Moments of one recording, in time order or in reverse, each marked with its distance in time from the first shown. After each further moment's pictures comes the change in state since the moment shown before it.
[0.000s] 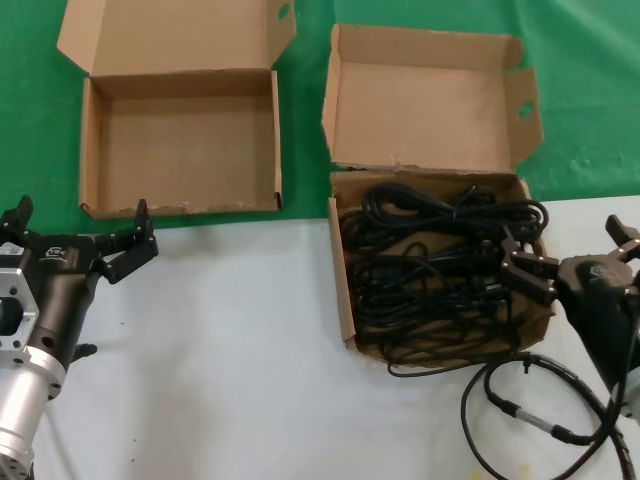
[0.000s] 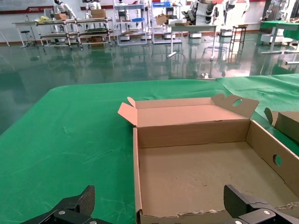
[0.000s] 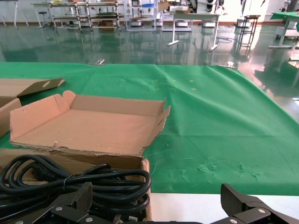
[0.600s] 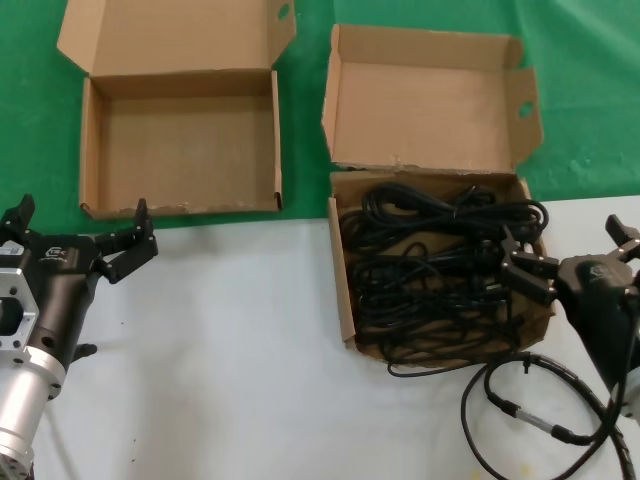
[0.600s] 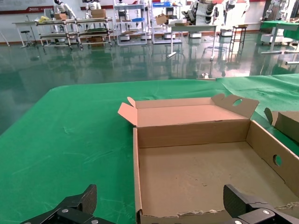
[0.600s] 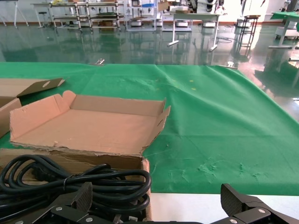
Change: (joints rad) left arm 0.000 0.000 0.000 0.000 0.000 0.000 0.000; right arm 0.000 0.000 0.000 0.000 0.000 0.000 0.000
